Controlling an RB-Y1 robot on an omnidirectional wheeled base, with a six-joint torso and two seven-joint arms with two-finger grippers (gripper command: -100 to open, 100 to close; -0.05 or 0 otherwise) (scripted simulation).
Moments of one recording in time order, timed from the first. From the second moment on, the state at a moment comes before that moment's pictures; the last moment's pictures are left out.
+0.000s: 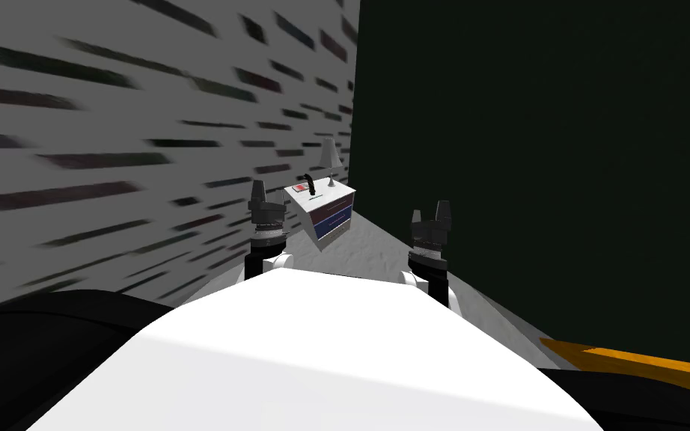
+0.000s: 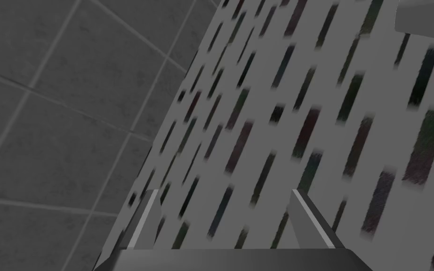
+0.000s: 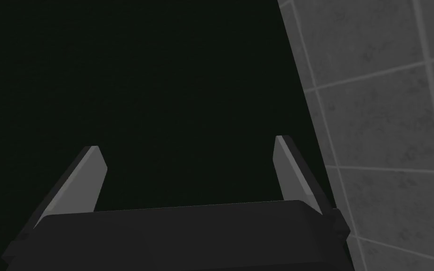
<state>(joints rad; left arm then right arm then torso) 0.50 0.02 -0.01 -2.36 0.04 -0.52 -0.12 0.54 0.01 -0.01 -2.36 0.12 -0.39 -0.12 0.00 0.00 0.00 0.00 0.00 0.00</state>
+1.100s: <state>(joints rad) 0.50 0.04 -0.01 -2.35 0.05 -0.51 -0.12 0.54 0.01 -0.01 -2.36 0.12 -0.39 -0.12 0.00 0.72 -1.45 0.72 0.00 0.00</state>
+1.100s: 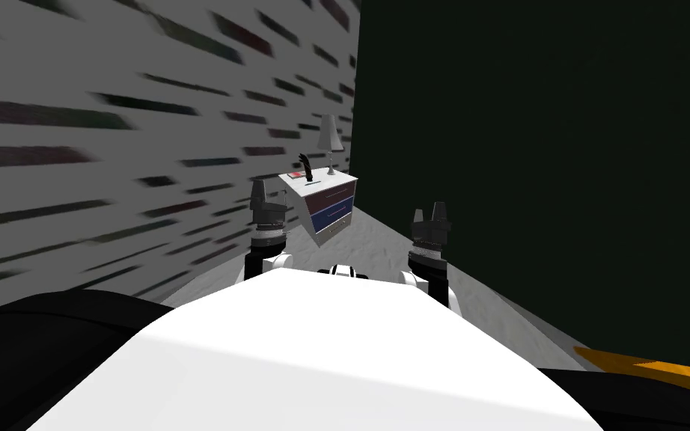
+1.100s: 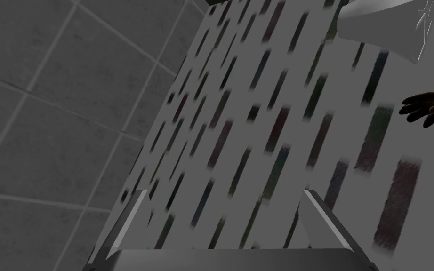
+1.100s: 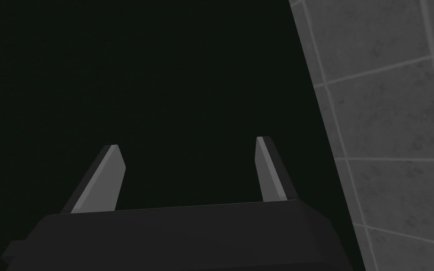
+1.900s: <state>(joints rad) 0.47 0.15 0.05 -2.18 0.10 -0.53 -0.08 0.54 0.01 -0.01 -2.36 0.12 -0.39 -0.12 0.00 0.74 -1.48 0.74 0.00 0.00</state>
